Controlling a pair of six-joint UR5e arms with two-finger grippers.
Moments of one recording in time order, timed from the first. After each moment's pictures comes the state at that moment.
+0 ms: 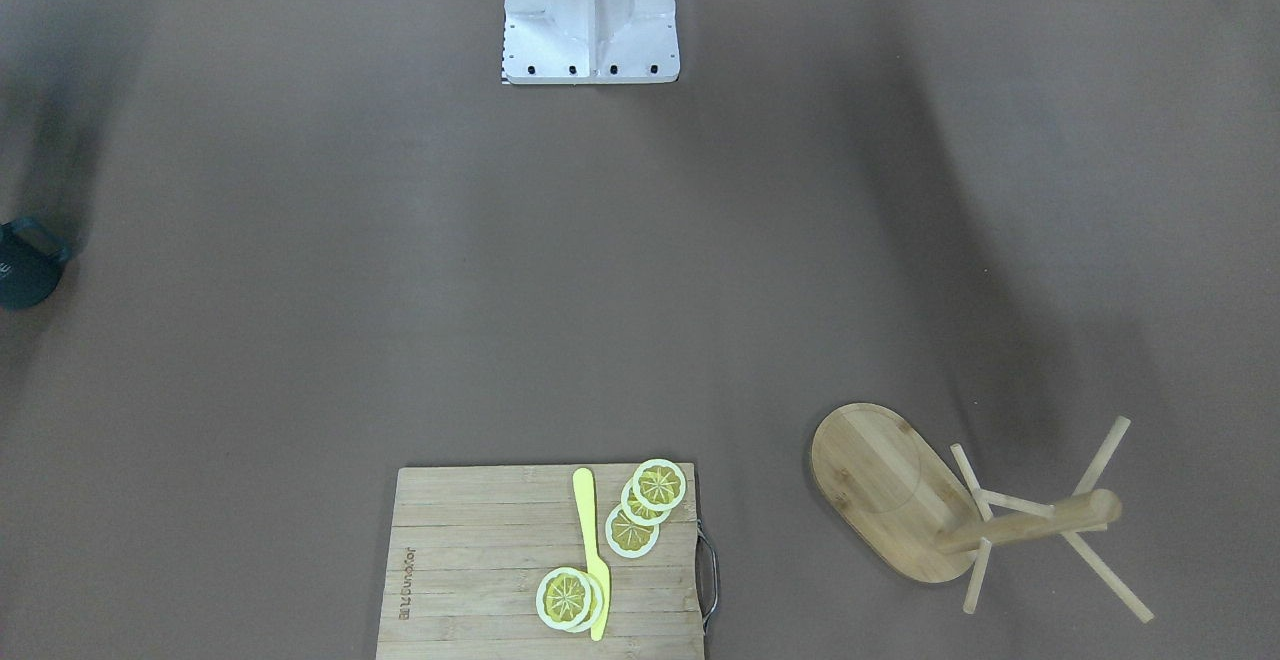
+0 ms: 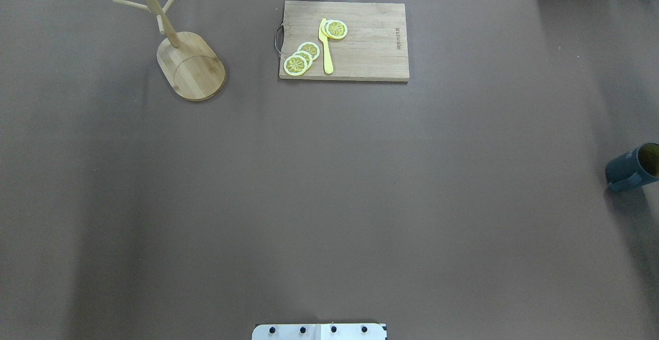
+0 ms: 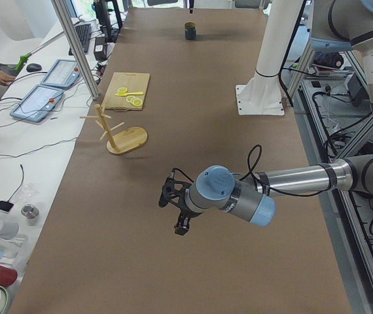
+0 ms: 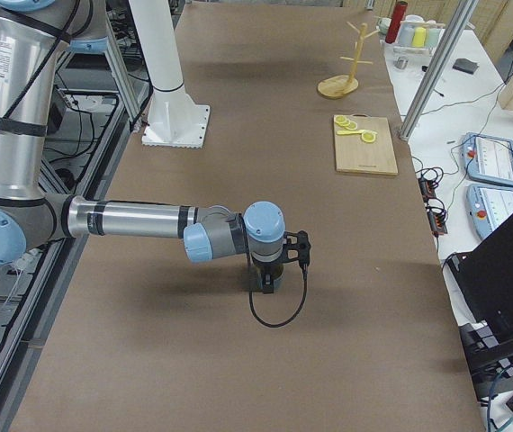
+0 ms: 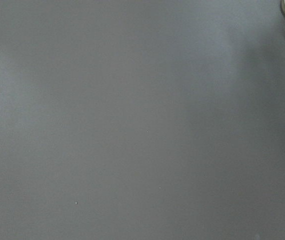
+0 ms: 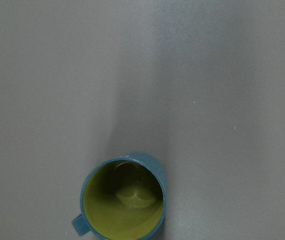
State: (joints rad) left arm -1.65 -1.24 -1.75 -2.14 -2.46 -0.06; right arm 1.45 -1.79 1.74 -1.30 2.45 0.18
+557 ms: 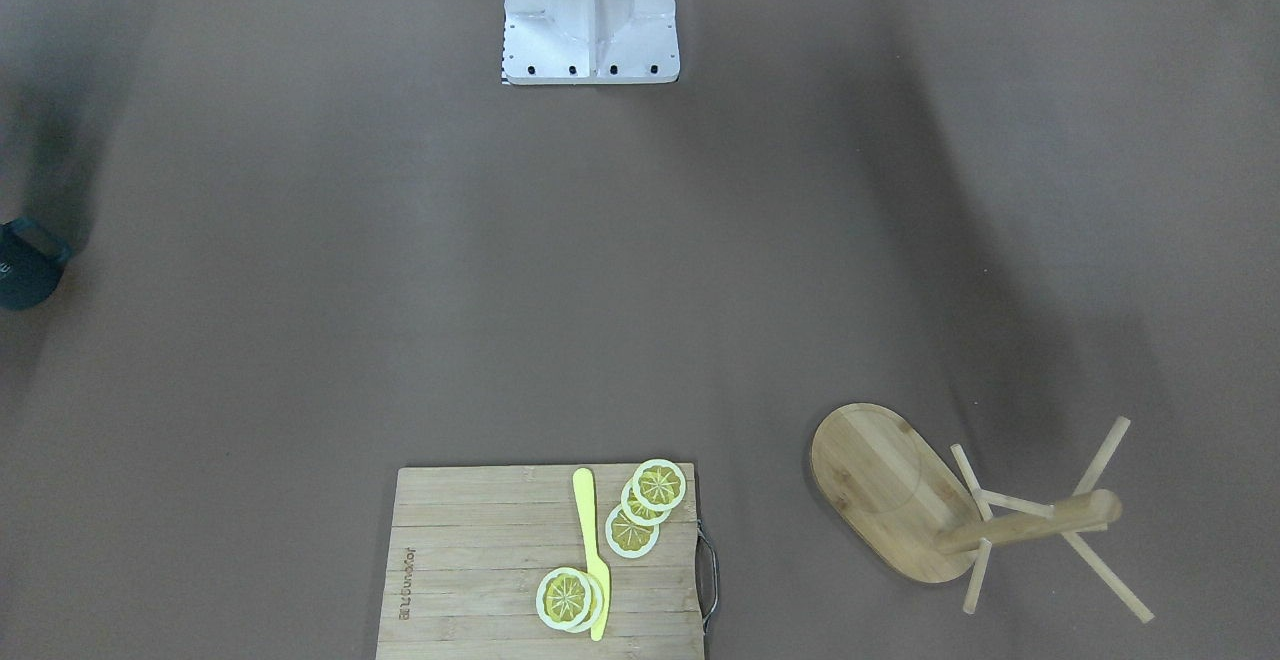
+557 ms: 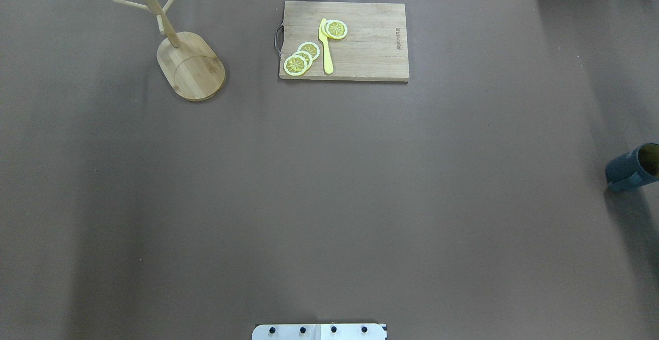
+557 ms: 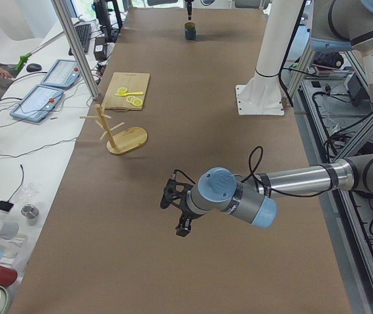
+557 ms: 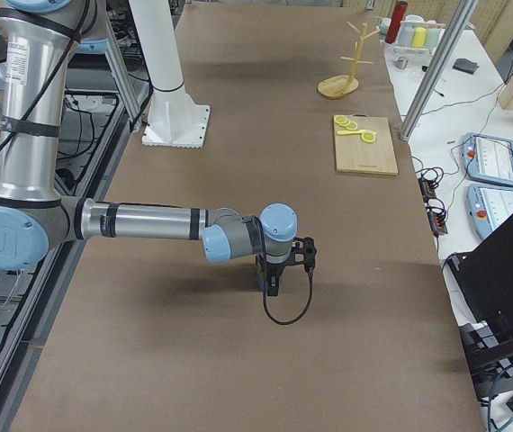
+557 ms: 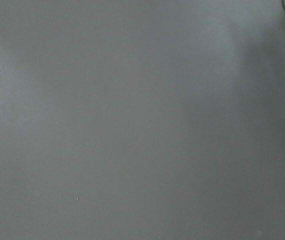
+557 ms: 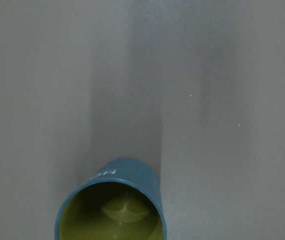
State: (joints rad) left arm -1.65 -1.23 -1.75 -2.15 -2.46 -0.06; right arm 1.34 -1.73 1.67 -1.30 2.36 0.28
